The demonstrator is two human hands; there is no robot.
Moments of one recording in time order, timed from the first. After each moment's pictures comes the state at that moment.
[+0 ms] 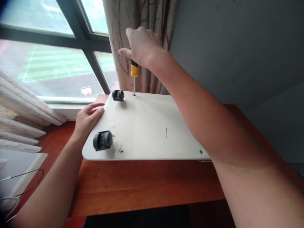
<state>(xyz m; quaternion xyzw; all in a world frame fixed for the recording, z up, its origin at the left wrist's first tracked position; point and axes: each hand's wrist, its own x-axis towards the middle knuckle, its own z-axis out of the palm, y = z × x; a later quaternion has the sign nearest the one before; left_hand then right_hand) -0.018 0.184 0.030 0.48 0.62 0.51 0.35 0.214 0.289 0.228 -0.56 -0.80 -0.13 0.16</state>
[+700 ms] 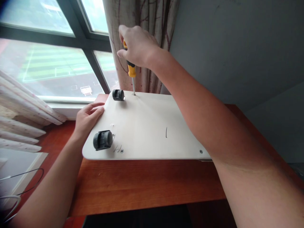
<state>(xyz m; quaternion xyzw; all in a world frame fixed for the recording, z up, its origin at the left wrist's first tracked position) -0.019 0.185 0.028 0.48 0.62 0.51 0.35 0.211 0.288 0.224 -0.50 -0.84 -0.06 0.20</state>
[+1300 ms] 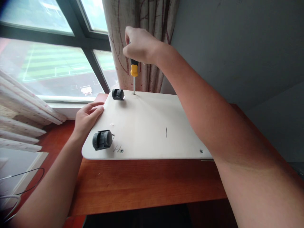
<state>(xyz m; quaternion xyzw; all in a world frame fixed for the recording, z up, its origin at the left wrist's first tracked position) -0.019 0.184 0.028 0.49 0.62 0.51 0.34 0.222 0.292 0.224 -0.52 -0.83 0.05 0.20</state>
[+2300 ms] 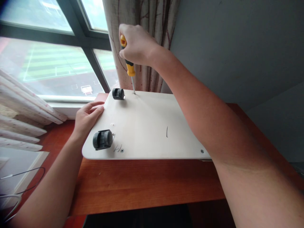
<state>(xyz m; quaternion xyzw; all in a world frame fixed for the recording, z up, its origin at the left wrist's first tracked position) -0.019 0.185 0.029 0.48 0.62 0.51 0.34 0.209 0.281 0.225 -0.51 -0.84 -0.01 0.20</state>
